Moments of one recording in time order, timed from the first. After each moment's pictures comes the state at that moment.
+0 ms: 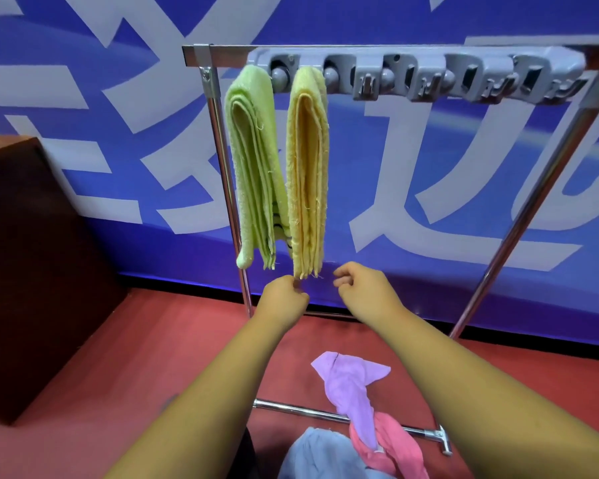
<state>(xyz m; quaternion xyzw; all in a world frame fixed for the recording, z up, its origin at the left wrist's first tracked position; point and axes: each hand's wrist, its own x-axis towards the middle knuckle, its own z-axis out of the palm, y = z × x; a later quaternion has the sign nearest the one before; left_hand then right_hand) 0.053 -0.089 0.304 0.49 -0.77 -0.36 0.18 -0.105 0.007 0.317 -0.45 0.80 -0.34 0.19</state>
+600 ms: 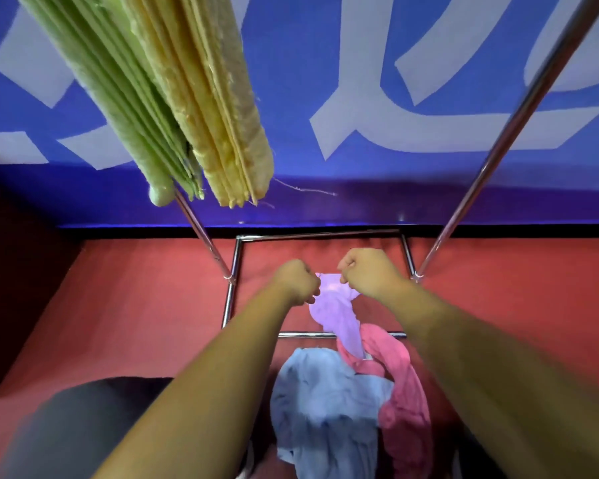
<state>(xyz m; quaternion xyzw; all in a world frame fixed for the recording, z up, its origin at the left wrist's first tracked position) -0.030 -0.074 0.142 0.46 -0.75 -0.46 -0.10 -0.171 0.036 0.148 -0.38 0.84 -0.25 0.30</state>
